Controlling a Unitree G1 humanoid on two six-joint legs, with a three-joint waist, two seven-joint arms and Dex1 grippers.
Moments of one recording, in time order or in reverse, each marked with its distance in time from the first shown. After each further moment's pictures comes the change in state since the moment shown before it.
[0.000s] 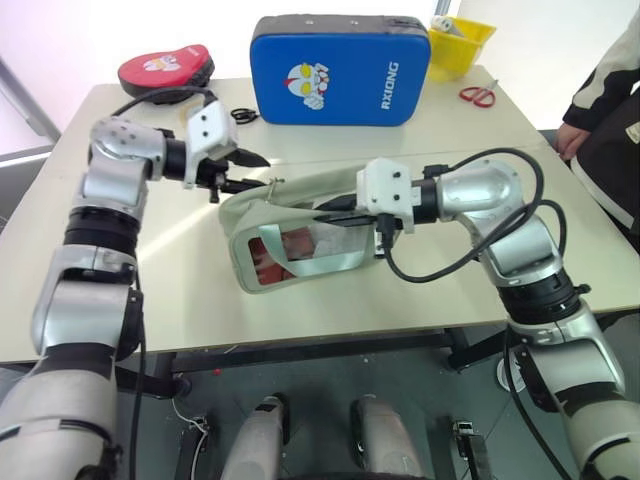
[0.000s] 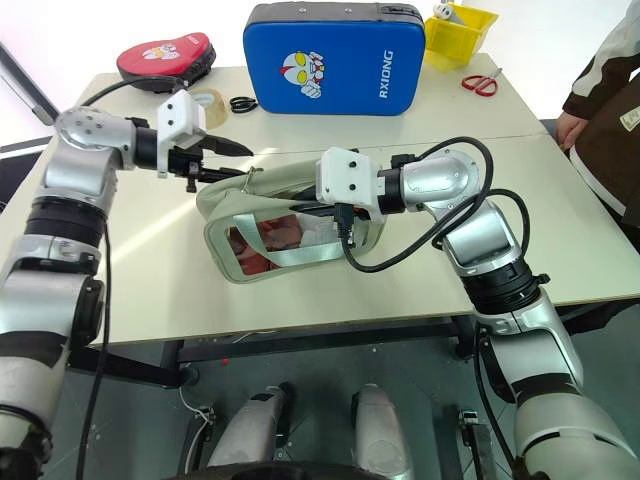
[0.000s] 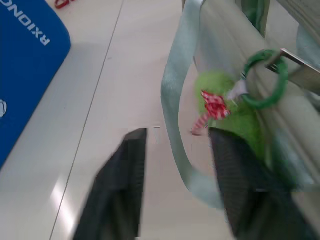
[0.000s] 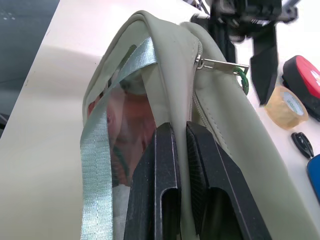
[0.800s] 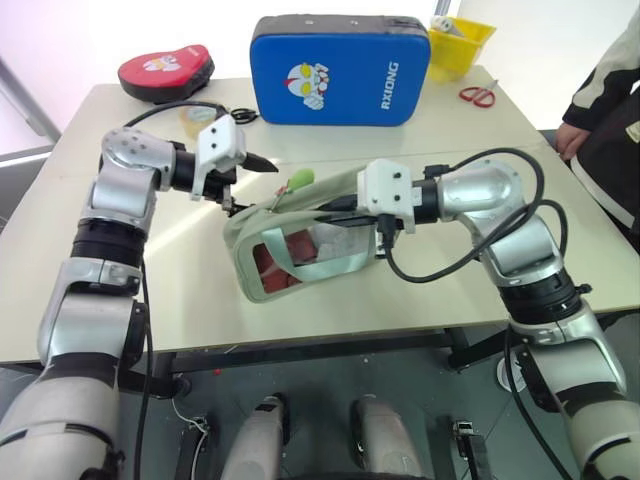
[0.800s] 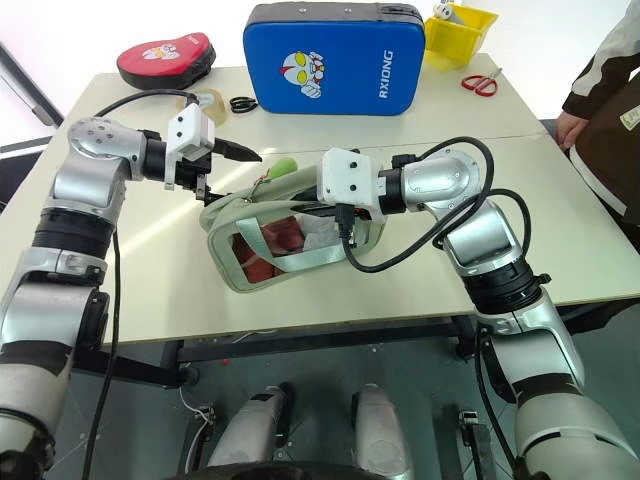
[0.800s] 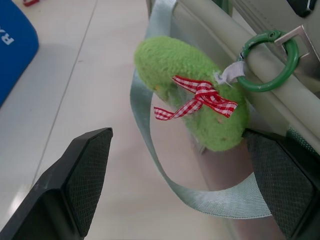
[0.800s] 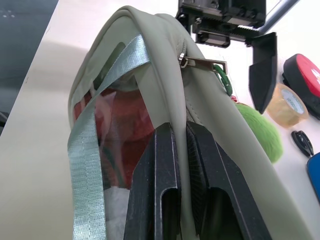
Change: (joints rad) left arm 0.075 -0.038 -0.004 -0.131 -0.023 0.104 -0.025; right arm 0.000 -0.004 0.001 0.003 -0.005 -0.004 0.003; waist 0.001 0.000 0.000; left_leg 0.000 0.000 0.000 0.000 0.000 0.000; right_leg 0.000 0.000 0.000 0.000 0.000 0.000
